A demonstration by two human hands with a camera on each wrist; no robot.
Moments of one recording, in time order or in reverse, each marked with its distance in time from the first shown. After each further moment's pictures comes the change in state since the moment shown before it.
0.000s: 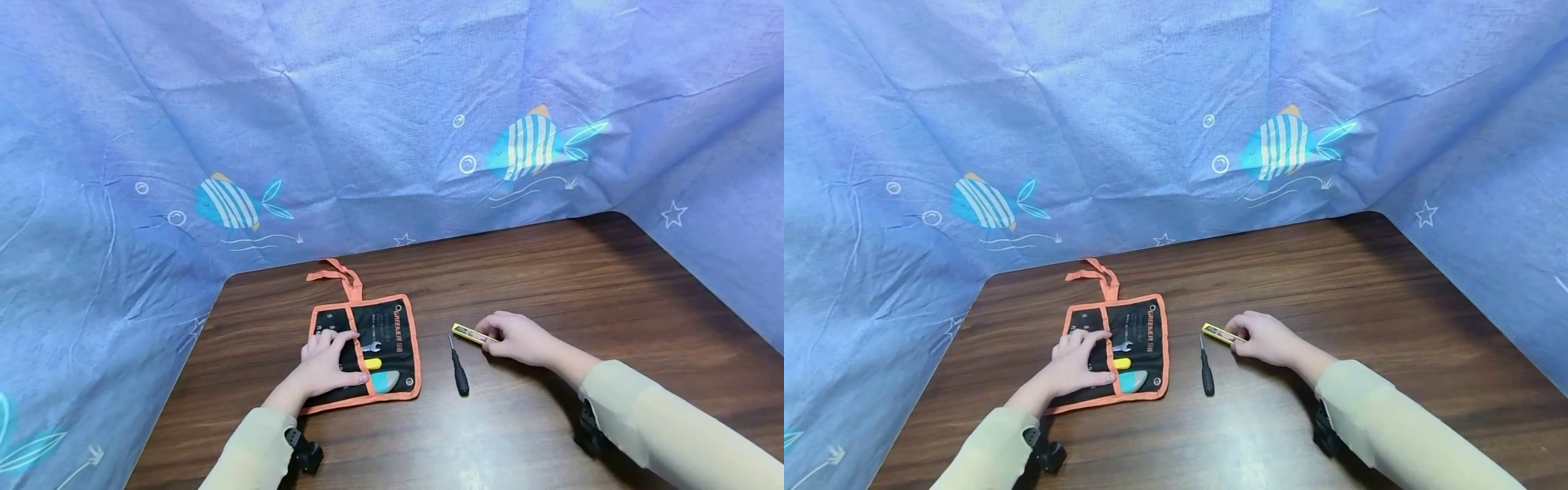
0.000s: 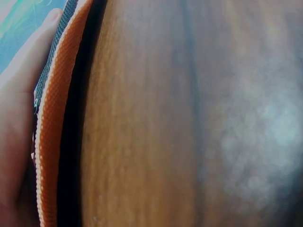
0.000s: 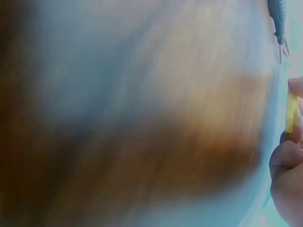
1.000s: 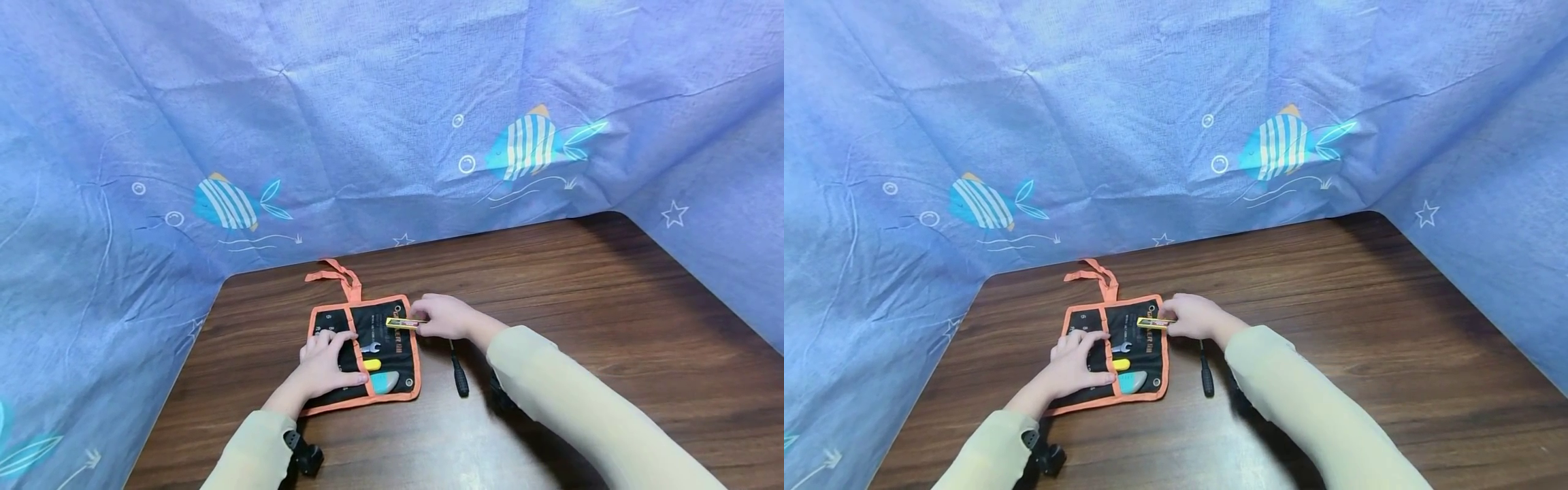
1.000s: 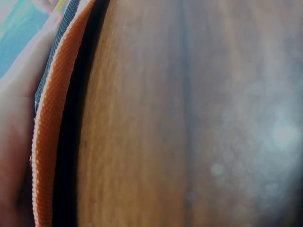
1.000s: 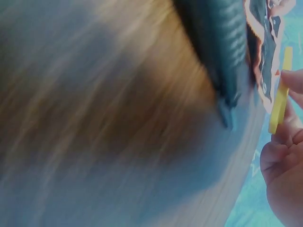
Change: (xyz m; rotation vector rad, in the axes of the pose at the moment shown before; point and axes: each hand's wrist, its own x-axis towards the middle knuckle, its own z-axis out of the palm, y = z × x) left_hand 0.001 0.000 0.001 -0.031 0.033 0.005; right_hand 0.099 -0.067 0.025 -0.108 -0.195 -0.064
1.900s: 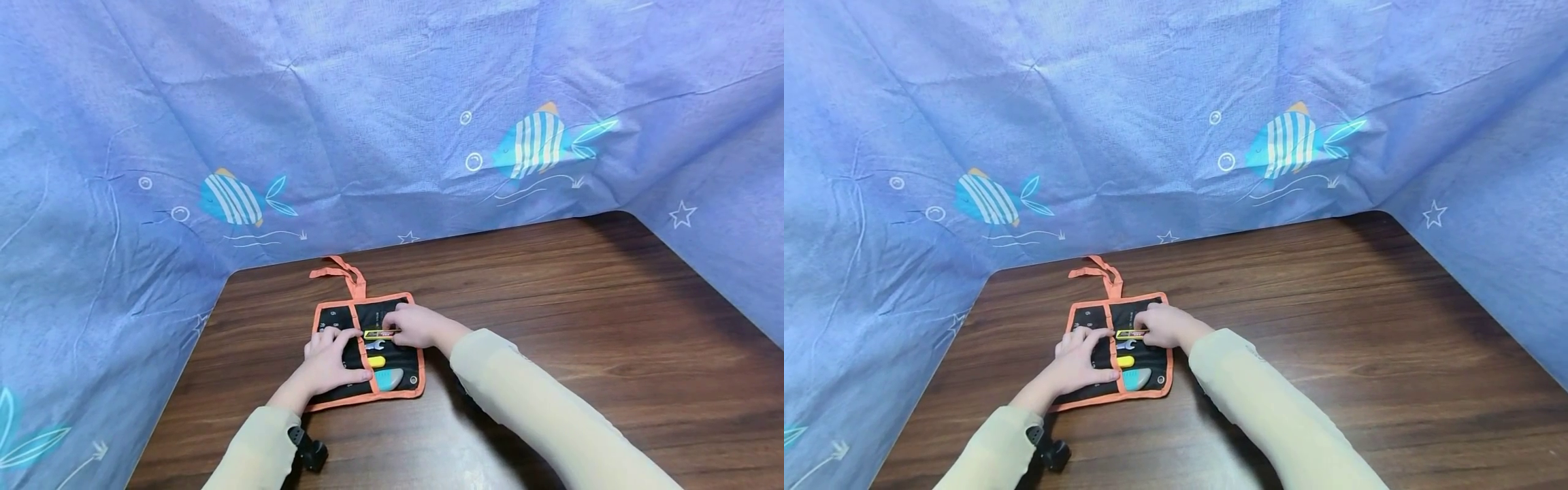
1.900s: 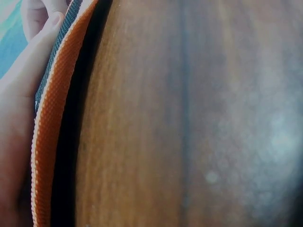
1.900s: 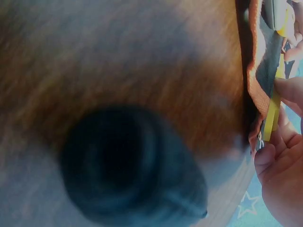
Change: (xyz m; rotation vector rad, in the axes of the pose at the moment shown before) left_hand -0.001 0.000 -0.004 -0.016 -0.012 0.007; right_hand 0.038 -0.040 0.027 -0.084 -0.173 -0.010
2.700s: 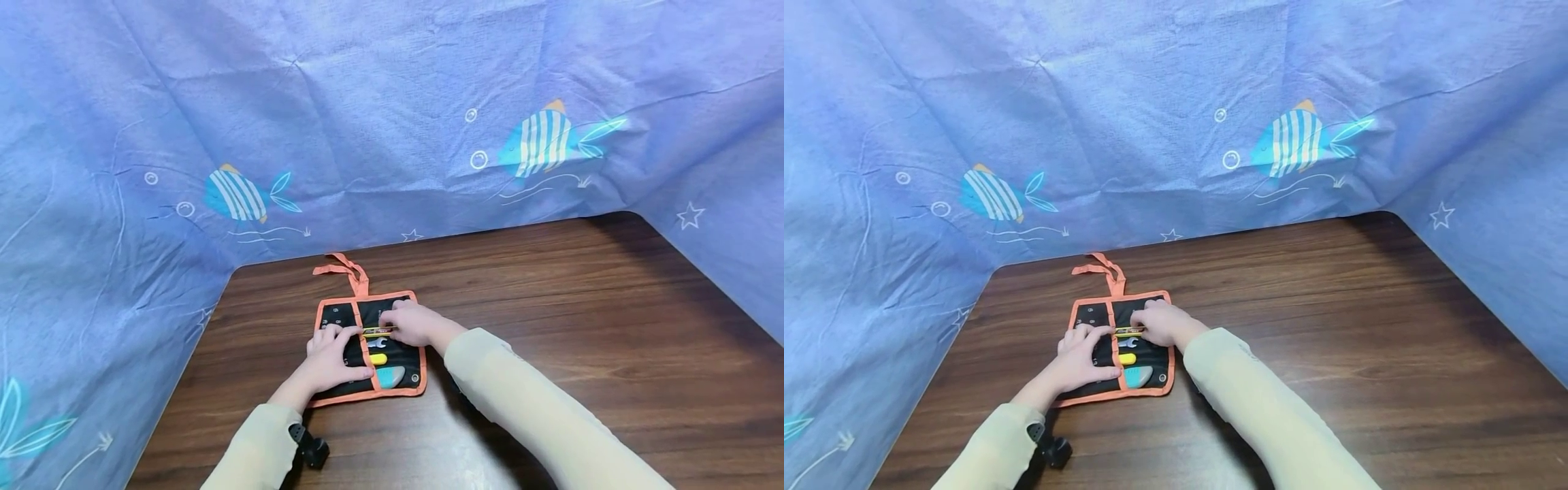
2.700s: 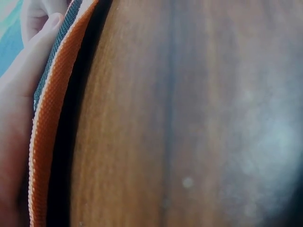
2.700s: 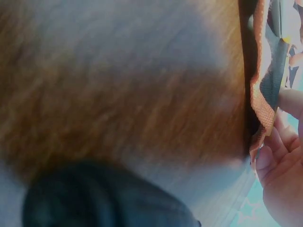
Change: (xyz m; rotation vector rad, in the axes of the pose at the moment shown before) left_hand 0.000 -0.004 0.004 -0.002 0.019 0.004; right_hand 0.007 -0.004 0.004 -0.070 0.012 -0.023
